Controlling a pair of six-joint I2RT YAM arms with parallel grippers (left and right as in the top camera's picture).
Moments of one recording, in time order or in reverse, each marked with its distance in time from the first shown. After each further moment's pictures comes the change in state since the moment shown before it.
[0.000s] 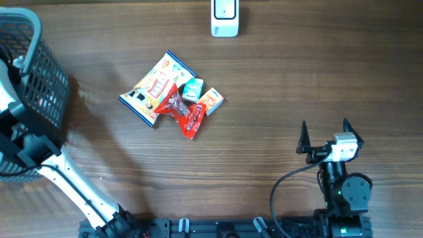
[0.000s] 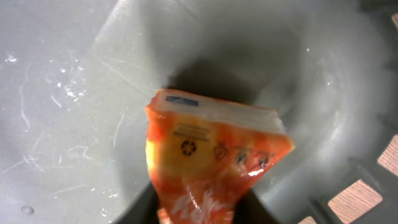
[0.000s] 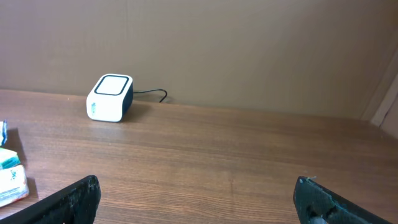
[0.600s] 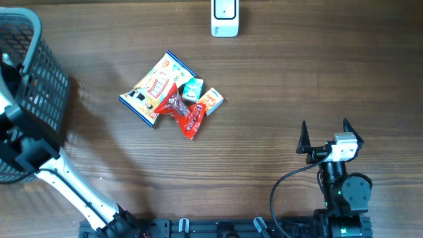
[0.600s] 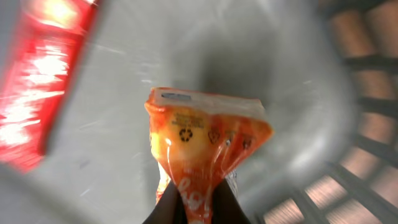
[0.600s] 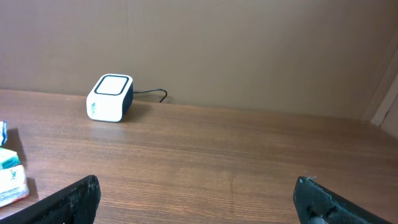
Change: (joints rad) left arm 0.024 -0.097 0.009 0.008 -0.039 -0.174; right arm 0.000 0.000 0.000 0.000 0.000 0.000
